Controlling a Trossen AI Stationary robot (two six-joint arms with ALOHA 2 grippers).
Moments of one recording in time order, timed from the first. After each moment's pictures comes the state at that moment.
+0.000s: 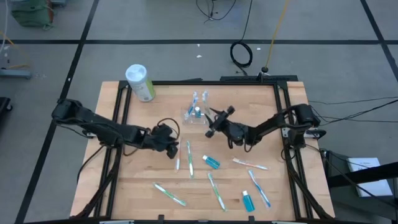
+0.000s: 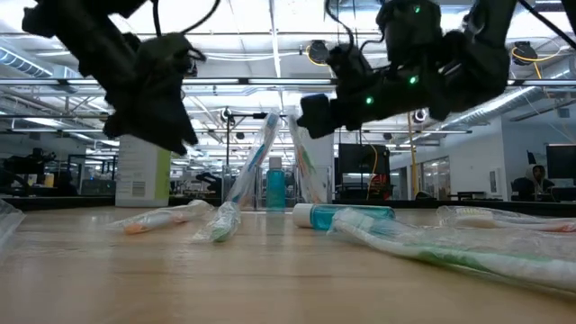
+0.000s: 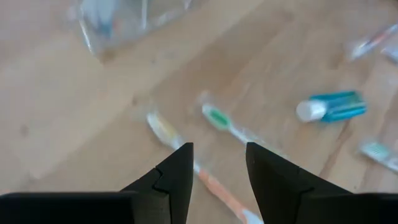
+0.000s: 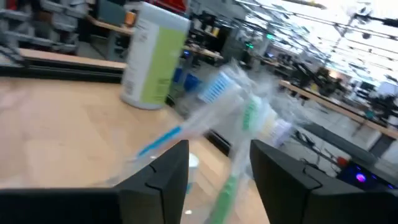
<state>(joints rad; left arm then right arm) -0.24 1.33 0.65 -0.19 -0.38 -0.92 0.05 1.85 0.69 1.15 0.81 -0.30</state>
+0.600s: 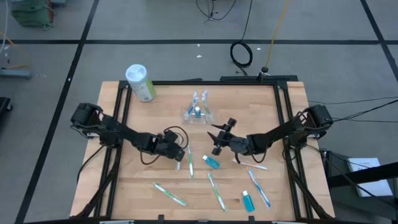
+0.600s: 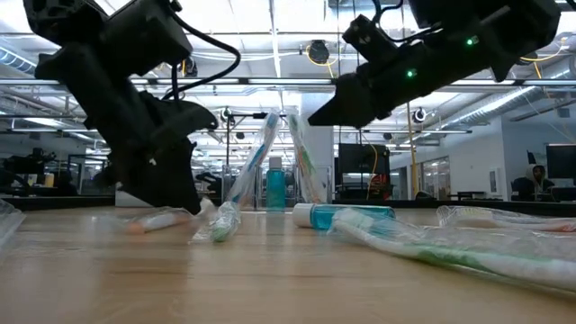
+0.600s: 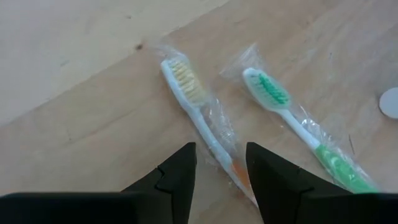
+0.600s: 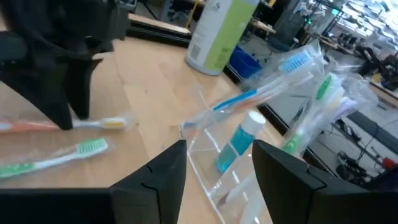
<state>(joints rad) -0.24 1.65 0.65 -0.07 -0.38 -1.09 0.23 1.67 0.69 0.66 0.81 -0.13</state>
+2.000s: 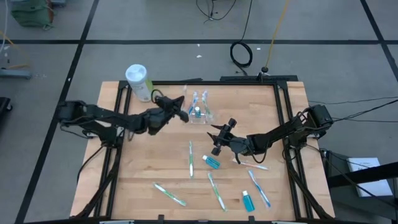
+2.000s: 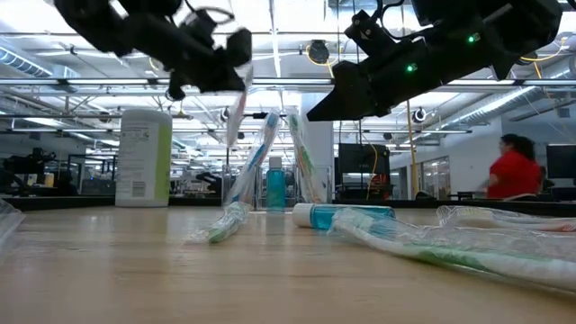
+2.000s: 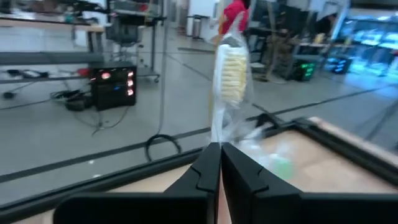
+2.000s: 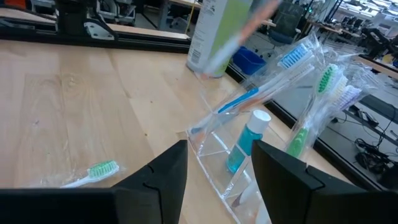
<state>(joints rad) 0.07 1.42 0.65 0.65 -0.84 -0.27 0.24 1.67 0.69 0.66 0.81 -0.01</state>
